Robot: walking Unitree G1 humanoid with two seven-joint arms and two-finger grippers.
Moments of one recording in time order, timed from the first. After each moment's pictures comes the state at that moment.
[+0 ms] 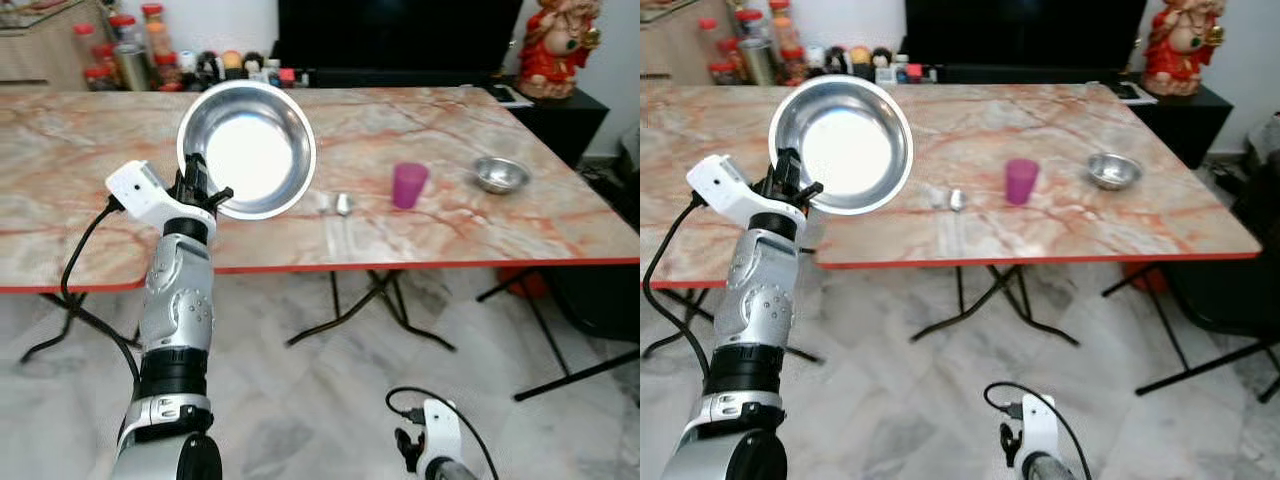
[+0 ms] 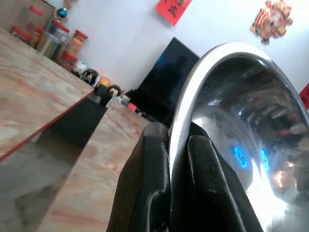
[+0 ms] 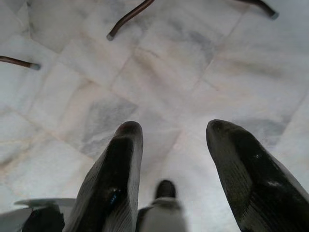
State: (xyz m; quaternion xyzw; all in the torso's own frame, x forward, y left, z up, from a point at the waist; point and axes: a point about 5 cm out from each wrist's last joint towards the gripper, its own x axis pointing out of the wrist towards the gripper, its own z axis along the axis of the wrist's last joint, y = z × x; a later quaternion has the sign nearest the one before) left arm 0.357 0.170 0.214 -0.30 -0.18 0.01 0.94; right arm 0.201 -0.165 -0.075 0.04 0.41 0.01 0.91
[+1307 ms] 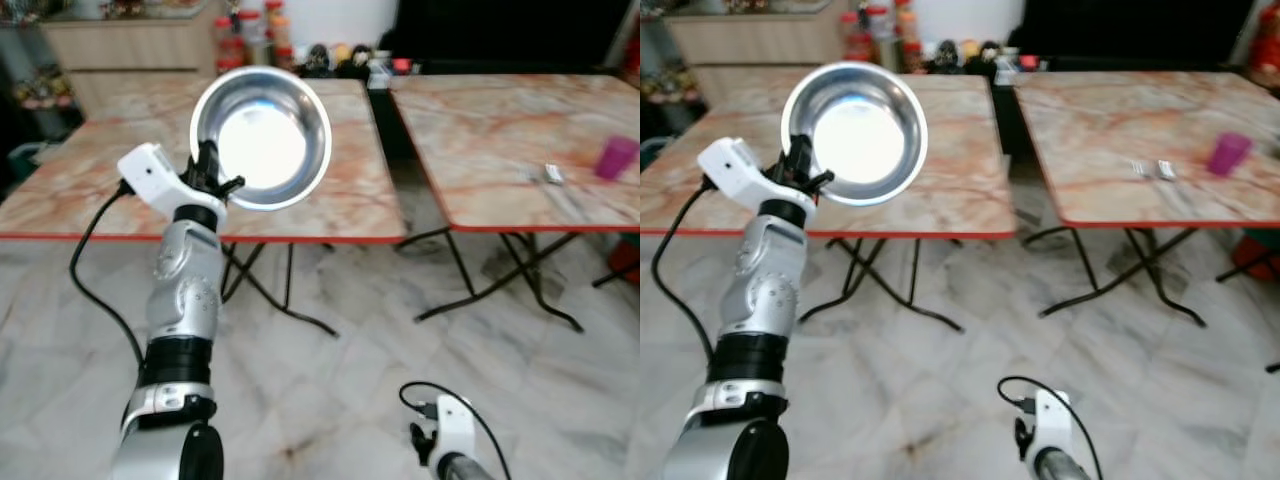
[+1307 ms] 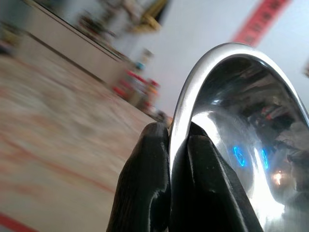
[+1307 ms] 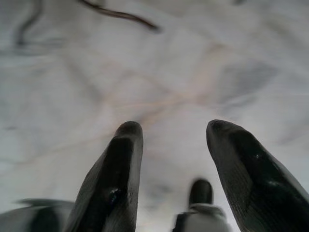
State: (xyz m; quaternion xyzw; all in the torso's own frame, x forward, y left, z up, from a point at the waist) left arm 0.359 0.192 0.219 -0.28 -0.18 0.04 0.94; right arm 0.206 -0.152 -0.073 0.06 0.41 0.01 0.91
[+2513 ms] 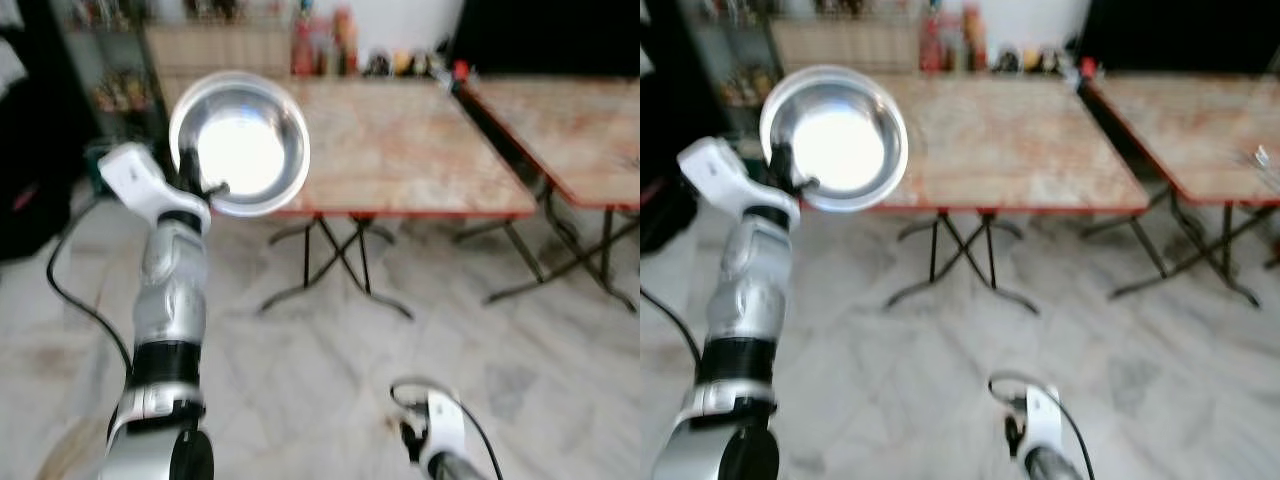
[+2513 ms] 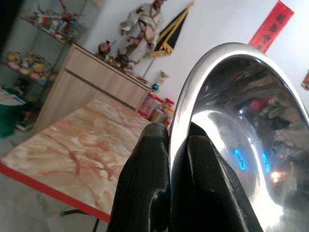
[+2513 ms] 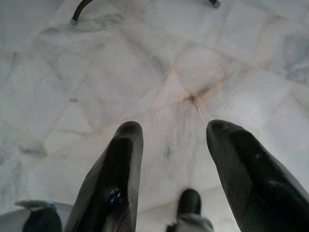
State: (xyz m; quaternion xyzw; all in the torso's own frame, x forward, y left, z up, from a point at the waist) left arm 0.360 0.181 0.224 -0.25 -0.19 0.03 0.95; right arm 0.204 -0.158 -0.074 0.05 0.41 0.00 0.91
